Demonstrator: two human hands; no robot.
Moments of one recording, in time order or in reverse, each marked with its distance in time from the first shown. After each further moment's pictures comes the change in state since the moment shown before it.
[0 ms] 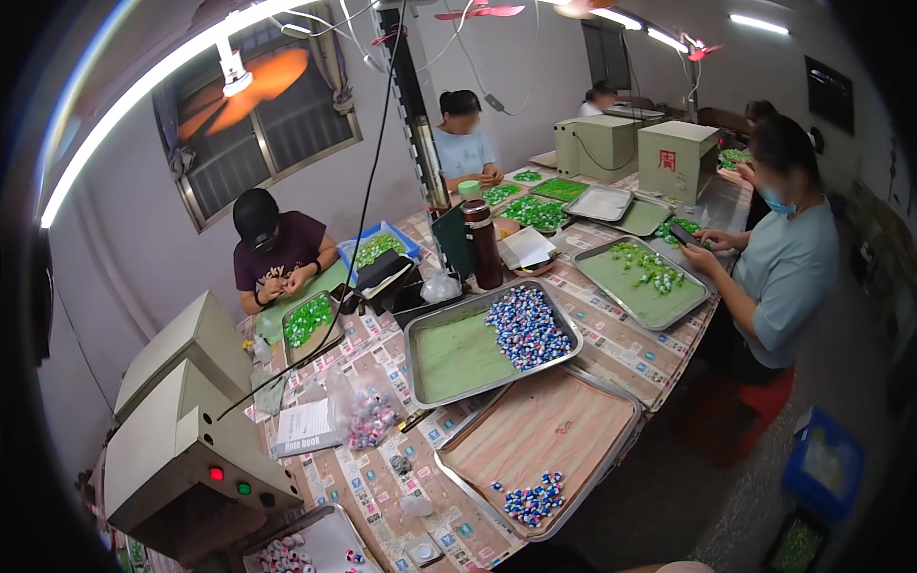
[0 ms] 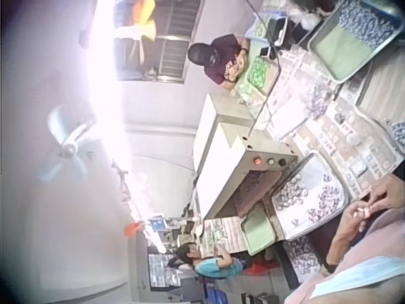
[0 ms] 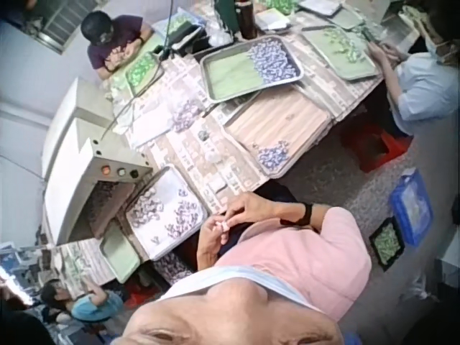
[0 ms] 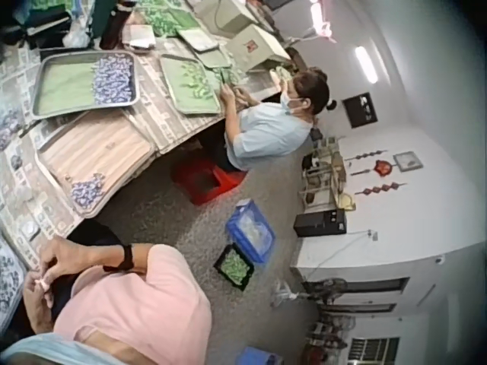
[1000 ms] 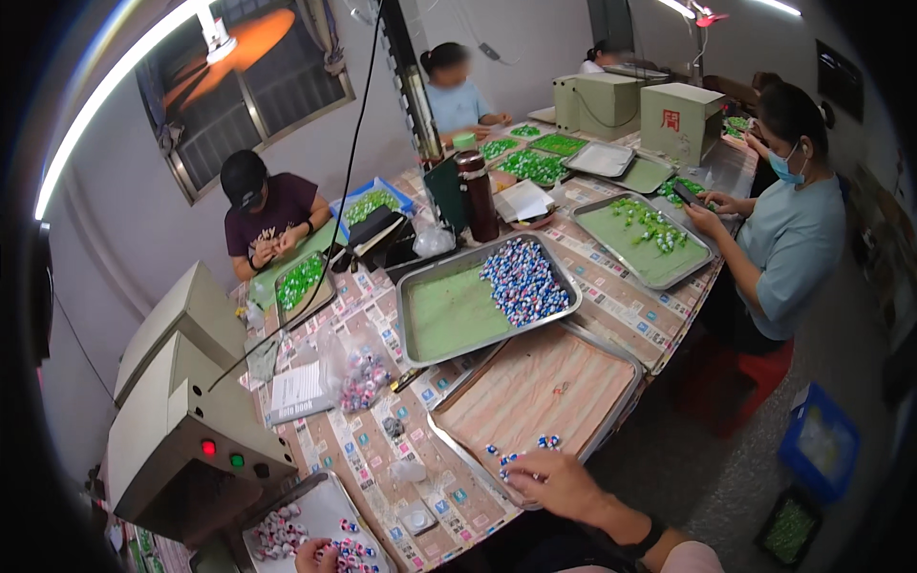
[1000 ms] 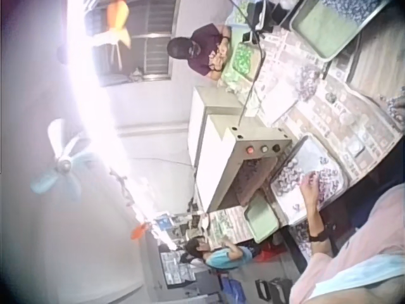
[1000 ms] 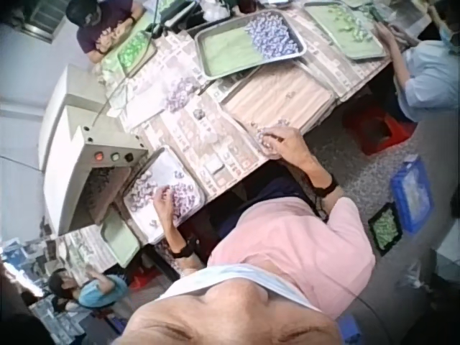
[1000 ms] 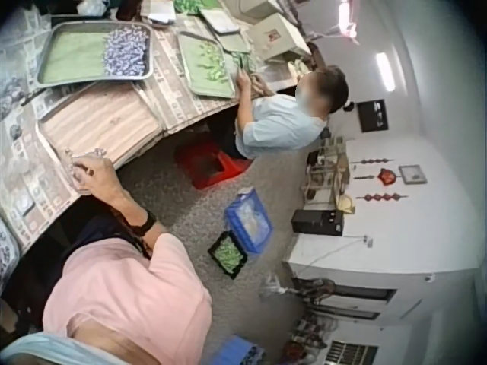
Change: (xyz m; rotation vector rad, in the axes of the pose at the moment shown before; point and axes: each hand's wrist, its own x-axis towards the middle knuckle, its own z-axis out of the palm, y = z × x) left_hand 0.035 0.049 -0.158 1.192 0.608 0.535; right_hand -0.035 0.031 -0.095 -0.490 0.665 0.112
